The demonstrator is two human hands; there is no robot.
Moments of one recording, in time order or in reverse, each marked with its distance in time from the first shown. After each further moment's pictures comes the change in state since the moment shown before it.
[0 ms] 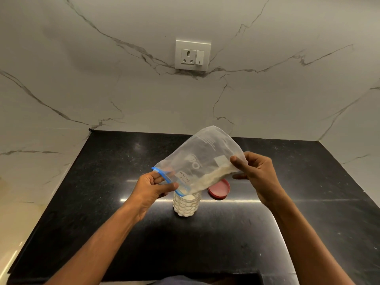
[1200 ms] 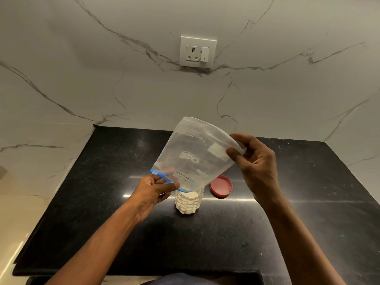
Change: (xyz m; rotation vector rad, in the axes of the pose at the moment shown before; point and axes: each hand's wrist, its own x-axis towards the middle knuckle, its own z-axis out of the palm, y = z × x) left_hand -0.002 -0.007 0.000 -0.183 0.049 -0.107; right_hand -0.011 -0.046 0.039 -0.063 0.101 -0.272
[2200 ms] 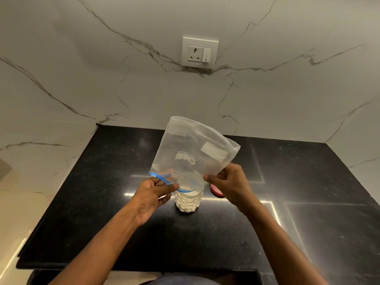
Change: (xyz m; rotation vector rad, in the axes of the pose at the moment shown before) left_hand -0.012 -0.012 0.002 -0.093 0.036 -0.044; right_hand -0.019 0.058 0.029 -0.192 -0.252 0.275
